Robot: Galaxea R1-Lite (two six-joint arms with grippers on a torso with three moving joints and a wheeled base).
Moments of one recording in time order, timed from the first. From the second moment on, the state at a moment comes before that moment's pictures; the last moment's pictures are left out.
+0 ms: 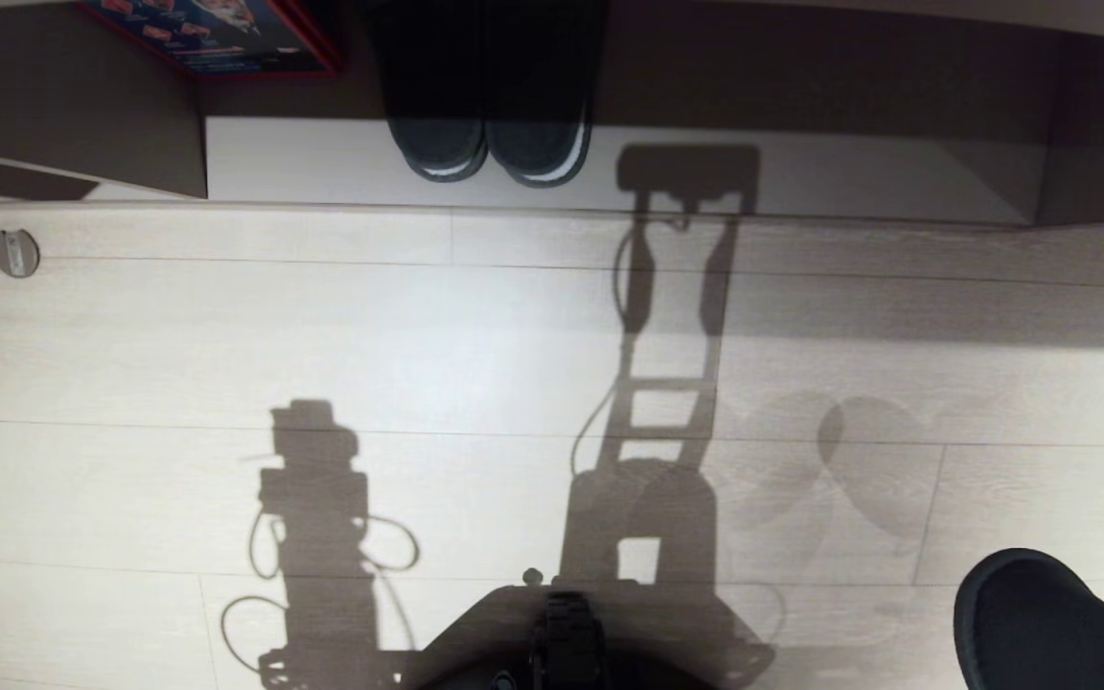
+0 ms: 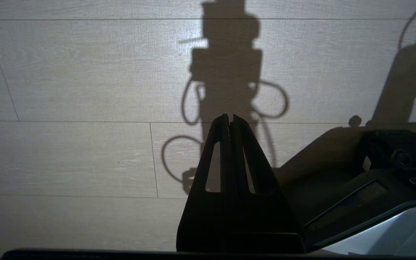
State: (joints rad) left arm 0.00 0.00 0.00 0.00 0.00 0.01; right arm 0.01 0.00 0.00 0.01 0.01 -0.08
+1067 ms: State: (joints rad) left arm 0.00 0.00 0.00 0.00 0.00 0.00; right arm 0.01 0.00 0.00 0.01 0.01 -0.07
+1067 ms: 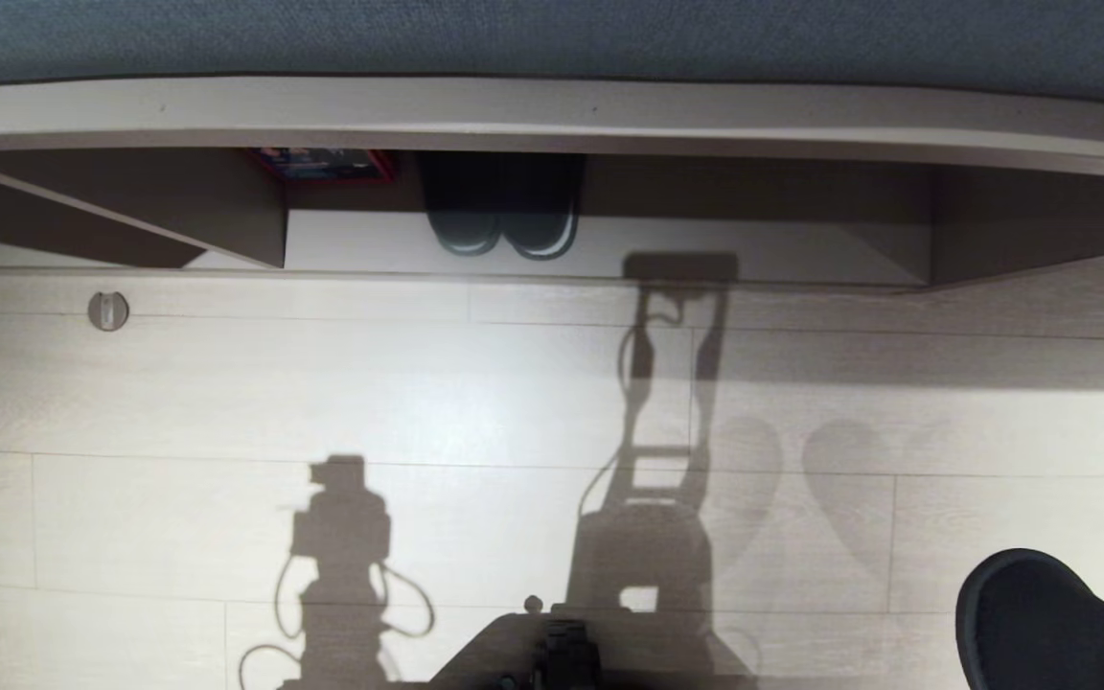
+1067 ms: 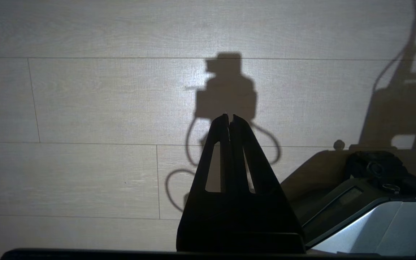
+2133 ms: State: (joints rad) left arm 0.00 0.00 0.00 0.00 0.00 0.00; right arm 0.01 0.00 0.00 0.01 0.01 -0.08
